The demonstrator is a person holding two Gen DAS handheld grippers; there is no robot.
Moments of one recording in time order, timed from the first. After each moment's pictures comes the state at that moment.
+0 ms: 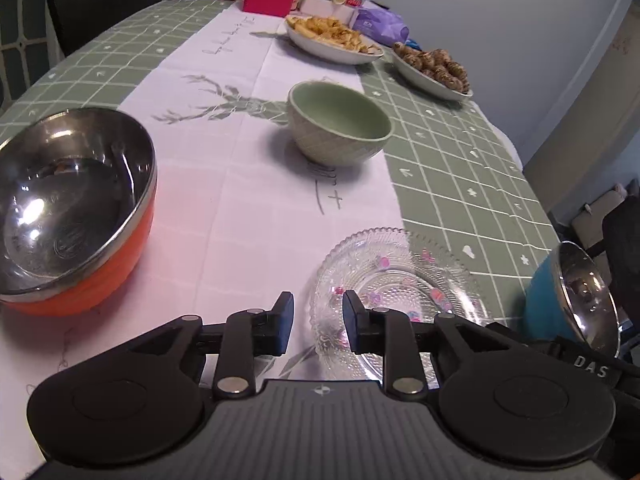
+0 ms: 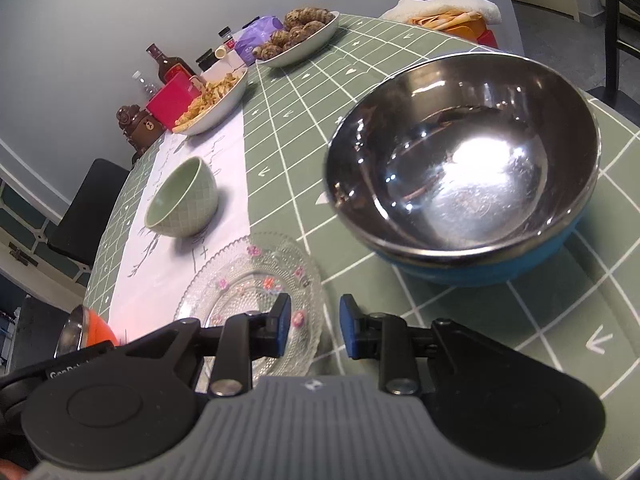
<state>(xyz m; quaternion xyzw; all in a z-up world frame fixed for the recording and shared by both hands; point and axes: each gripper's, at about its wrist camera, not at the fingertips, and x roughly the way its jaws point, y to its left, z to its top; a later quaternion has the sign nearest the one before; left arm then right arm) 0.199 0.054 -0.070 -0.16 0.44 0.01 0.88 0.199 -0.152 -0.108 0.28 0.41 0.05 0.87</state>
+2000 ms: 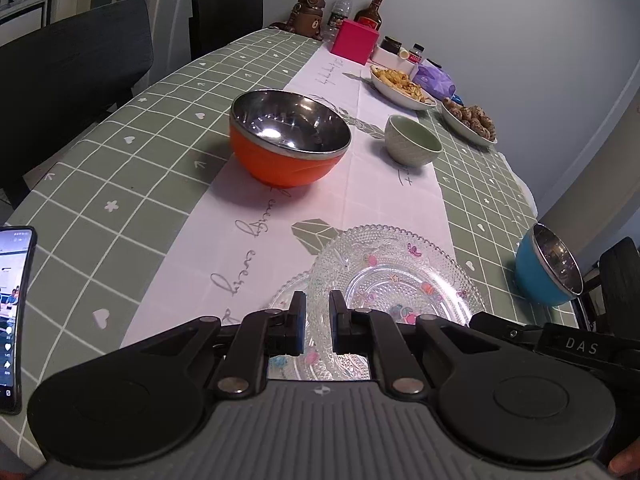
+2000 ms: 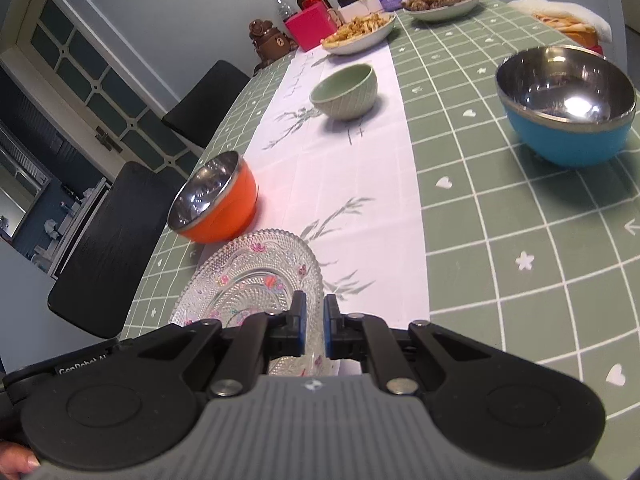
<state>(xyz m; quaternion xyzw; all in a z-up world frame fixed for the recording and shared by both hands) 0.003 0.106 -0.025 -0.21 0.38 0.08 0.90 0.083 -0.089 -0.063 0.19 0.44 0.23 0.85</state>
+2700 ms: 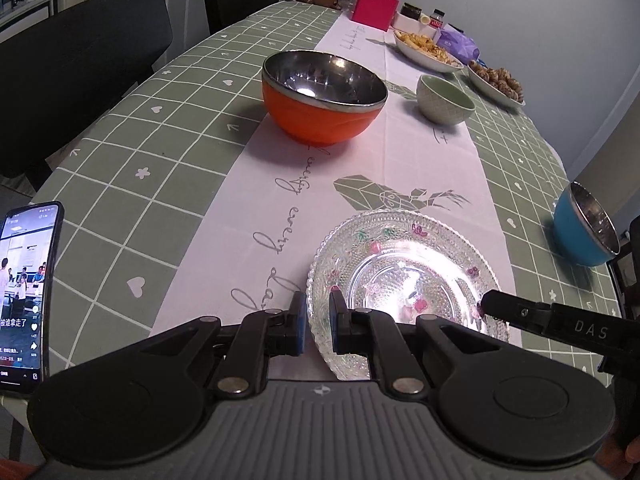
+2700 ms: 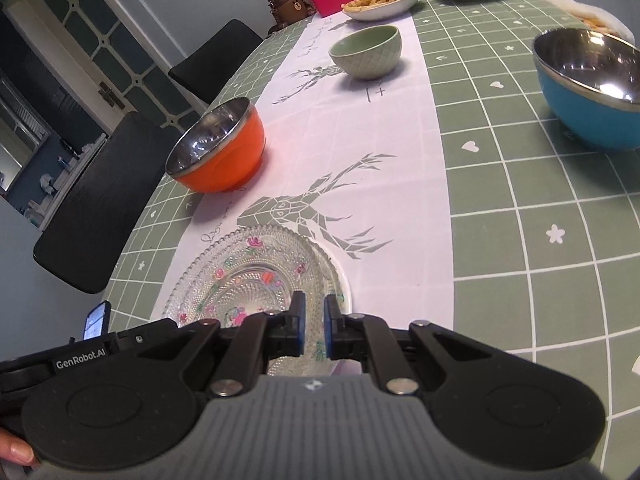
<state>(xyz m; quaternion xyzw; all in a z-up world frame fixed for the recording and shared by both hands) -0.005 0.109 -0.045 -0.18 0.43 0.11 0.88 0.077 -0.061 -0.080 0.13 0.46 0.25 0.84</state>
